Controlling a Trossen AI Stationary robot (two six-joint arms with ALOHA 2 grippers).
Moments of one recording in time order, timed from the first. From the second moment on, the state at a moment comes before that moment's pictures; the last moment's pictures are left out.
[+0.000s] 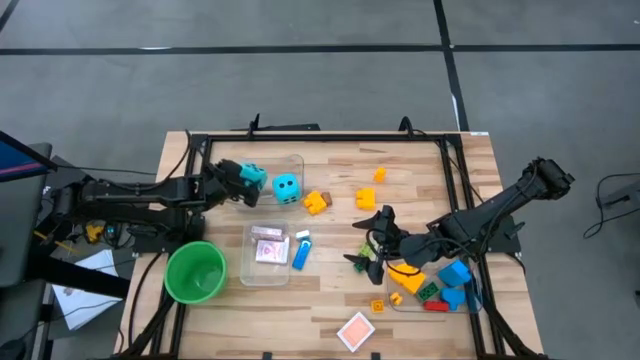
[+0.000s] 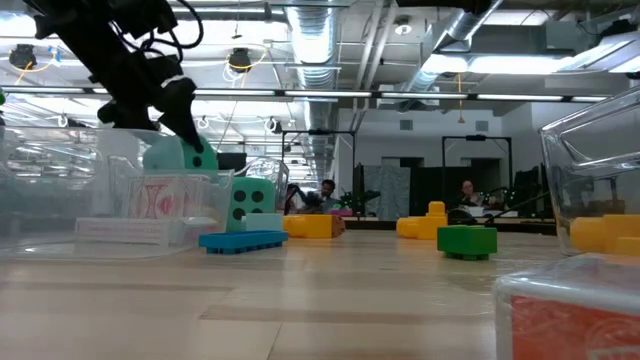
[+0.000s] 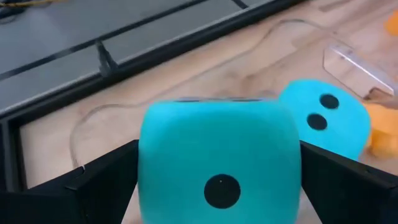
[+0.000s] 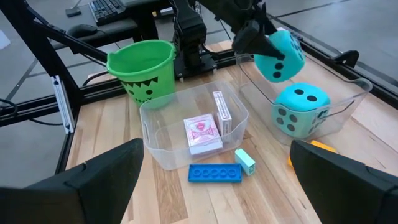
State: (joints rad) left arm 0.19 0.88 0.54 -0.49 -0.68 -0.58; right arm 0.50 1.33 1.02 -0.17 0.65 0.46
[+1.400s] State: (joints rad) left arm 0.34 1.17 0.86 -0.81 -0.40 -0.57; right arm 0.47 1.33 1.02 -0.16 0.62 0.46
